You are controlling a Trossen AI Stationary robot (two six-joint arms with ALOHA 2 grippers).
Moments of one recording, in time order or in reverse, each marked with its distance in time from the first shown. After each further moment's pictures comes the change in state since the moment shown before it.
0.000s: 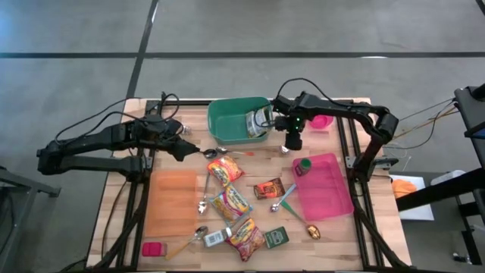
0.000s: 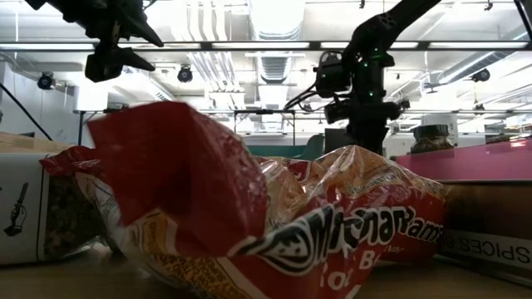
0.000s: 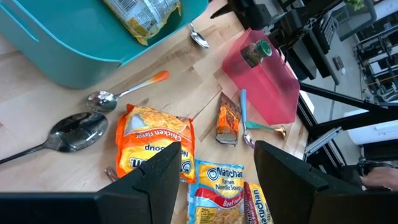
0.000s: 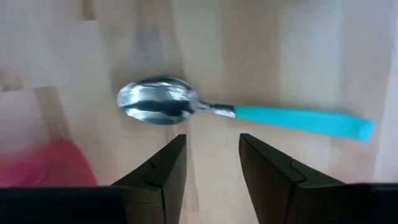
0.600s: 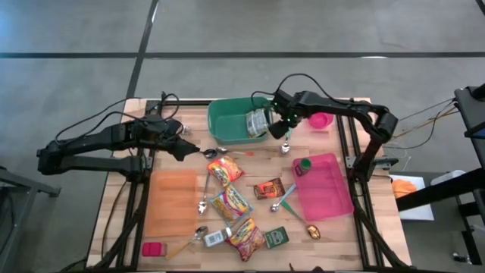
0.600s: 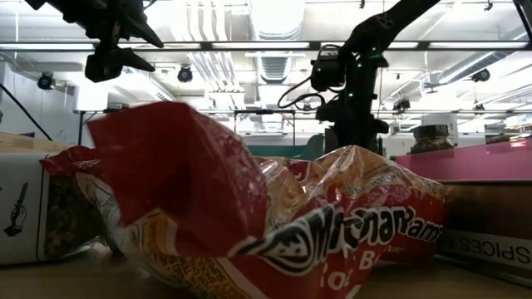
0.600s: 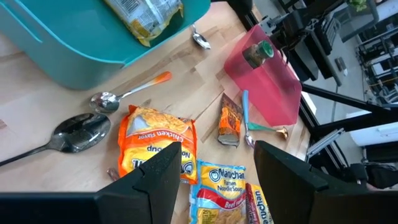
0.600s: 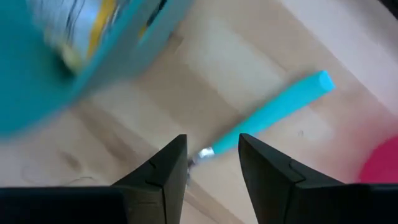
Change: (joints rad) left arm 0.002 0.000 0.000 -0.002 -0.007 0.004; right arm -0.026 0.005 0.031 0.108 0.070 0.700
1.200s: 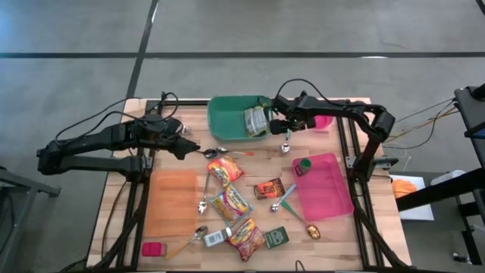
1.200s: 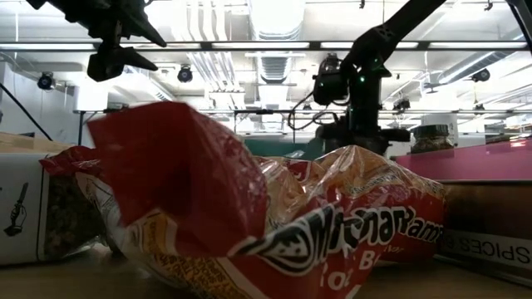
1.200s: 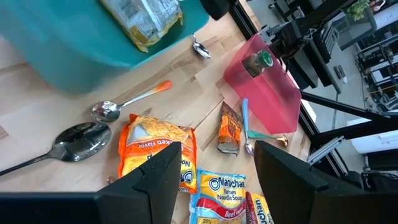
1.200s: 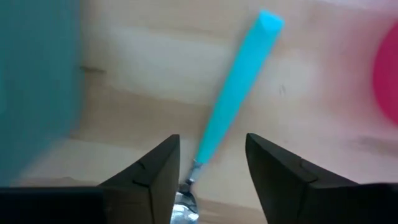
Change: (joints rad) left arm 0.000 0.000 0.000 0.022 -0.027 -0.004; right arm -0.004 0.032 -0.060 0.038 0.105 0.542
